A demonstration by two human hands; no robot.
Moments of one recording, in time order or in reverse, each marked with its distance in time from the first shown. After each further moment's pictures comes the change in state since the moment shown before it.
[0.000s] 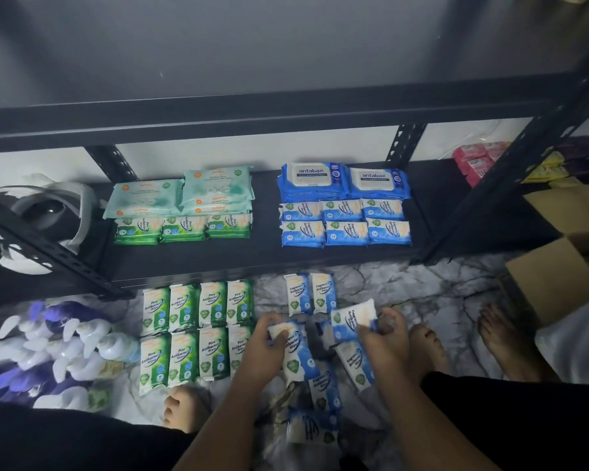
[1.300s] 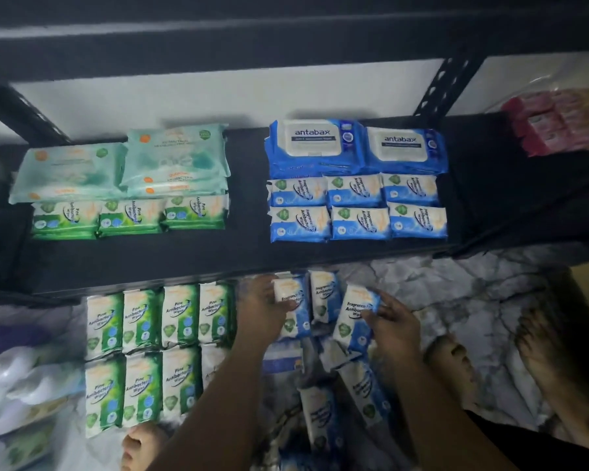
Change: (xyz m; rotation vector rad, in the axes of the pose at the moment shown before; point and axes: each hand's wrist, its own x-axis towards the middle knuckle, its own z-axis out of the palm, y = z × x) left_hand 0.157 0.031 0.031 -0.119 0.080 -0.068; right_hand 0.129 0.011 0.063 0.028 -0.098 0.085
